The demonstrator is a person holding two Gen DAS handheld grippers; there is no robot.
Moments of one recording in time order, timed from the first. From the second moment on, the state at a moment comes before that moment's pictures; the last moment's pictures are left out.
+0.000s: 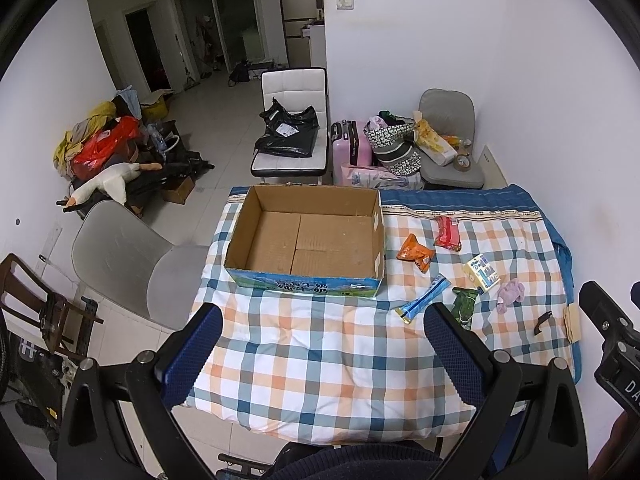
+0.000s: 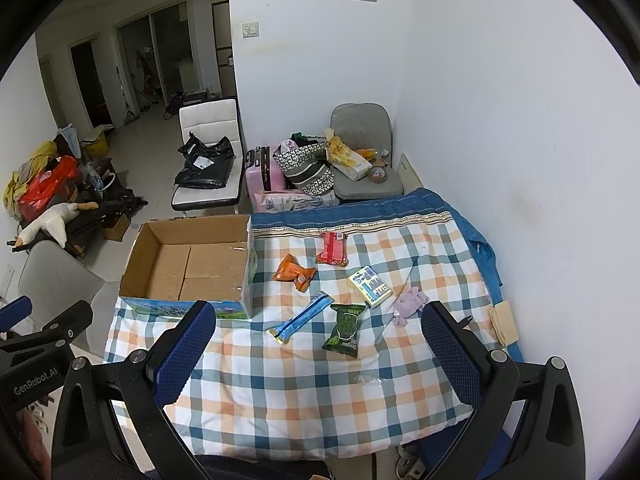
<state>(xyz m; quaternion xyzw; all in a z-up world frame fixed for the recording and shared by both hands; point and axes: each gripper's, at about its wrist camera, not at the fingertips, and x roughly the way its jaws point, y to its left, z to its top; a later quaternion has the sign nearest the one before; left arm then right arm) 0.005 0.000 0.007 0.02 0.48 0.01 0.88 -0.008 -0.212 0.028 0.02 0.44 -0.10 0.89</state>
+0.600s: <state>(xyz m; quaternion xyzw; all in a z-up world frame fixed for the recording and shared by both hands) 0.005 -0.004 0.009 0.02 0.48 0.01 0.88 -0.006 -0.211 0.029 0.02 0.44 -0.10 0.89</state>
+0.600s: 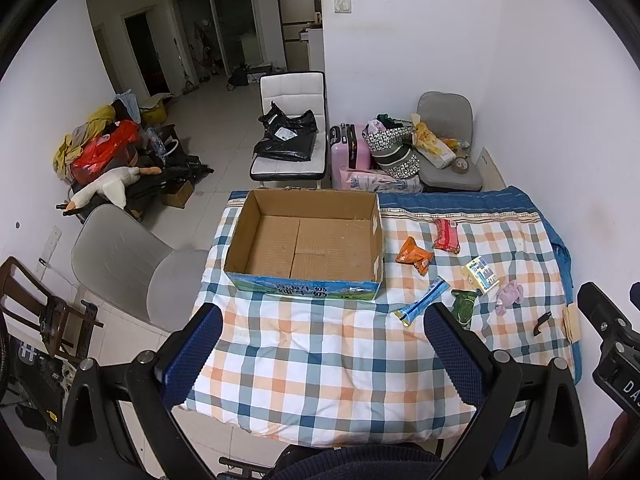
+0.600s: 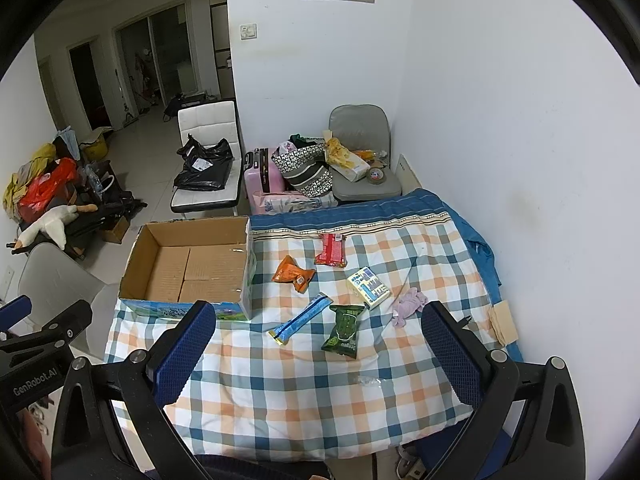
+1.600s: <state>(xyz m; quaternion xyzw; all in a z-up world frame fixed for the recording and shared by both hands) 0.001 -0.007 0.011 0.02 0.47 0.01 0.88 -0.005 -0.210 0.029 0.02 0.44 -0.10 0.89</state>
